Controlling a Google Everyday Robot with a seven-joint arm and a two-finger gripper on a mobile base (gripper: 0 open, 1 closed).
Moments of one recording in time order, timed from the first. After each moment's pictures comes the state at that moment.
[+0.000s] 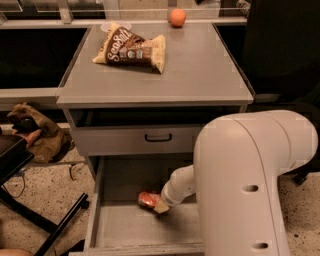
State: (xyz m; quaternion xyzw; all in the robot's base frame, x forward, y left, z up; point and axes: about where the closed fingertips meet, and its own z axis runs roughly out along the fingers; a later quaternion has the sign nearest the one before) arm 0.549 -0.017 0.380 -0.51 0.84 0.10 0.17
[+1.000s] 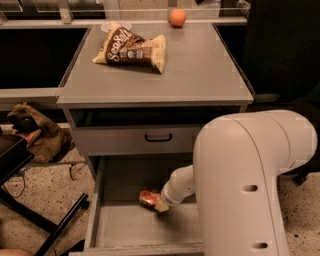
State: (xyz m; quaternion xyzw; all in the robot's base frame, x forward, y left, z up) arm 0.549 -0.017 0.379 -0.51 0.84 0.10 0.17
